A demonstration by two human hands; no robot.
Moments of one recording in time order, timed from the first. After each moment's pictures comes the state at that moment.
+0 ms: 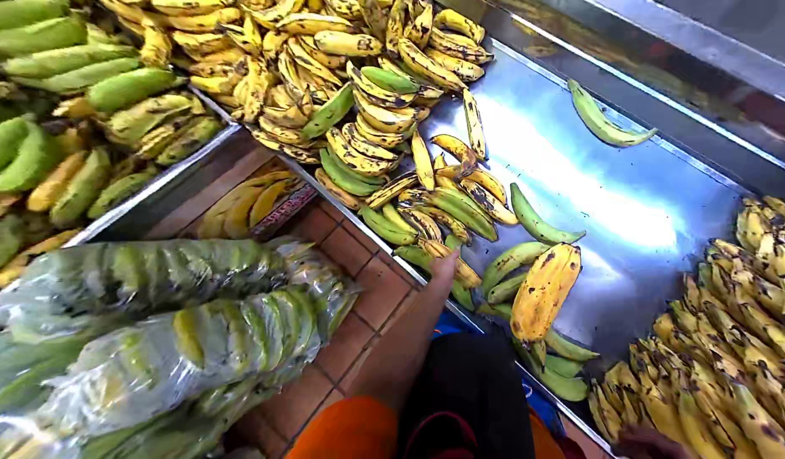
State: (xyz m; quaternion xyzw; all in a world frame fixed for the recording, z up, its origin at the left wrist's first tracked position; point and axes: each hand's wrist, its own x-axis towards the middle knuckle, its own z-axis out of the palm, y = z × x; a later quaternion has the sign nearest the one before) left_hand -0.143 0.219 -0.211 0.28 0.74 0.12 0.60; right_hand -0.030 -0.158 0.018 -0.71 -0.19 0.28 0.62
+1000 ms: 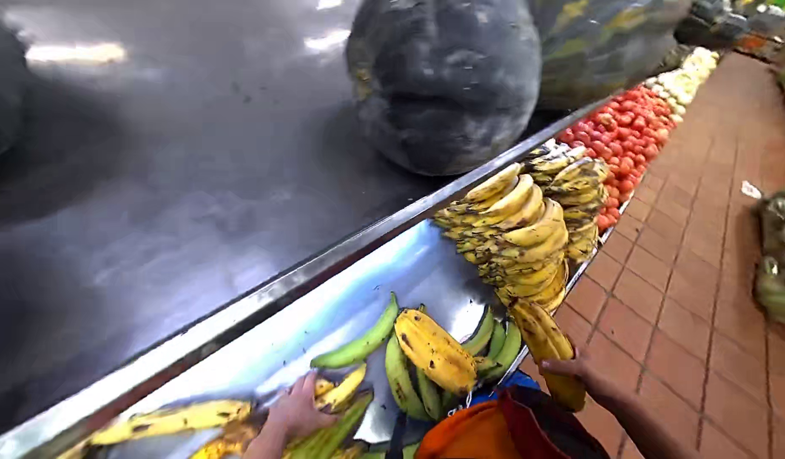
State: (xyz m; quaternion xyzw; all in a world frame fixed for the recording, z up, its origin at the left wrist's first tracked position) left_hand 0.052 0.417 -0.172 0.92 -0.01 -0.38 0.06; right_hand -0.092 -0.149 0.008 -0.70 0.20 0.13 0.67
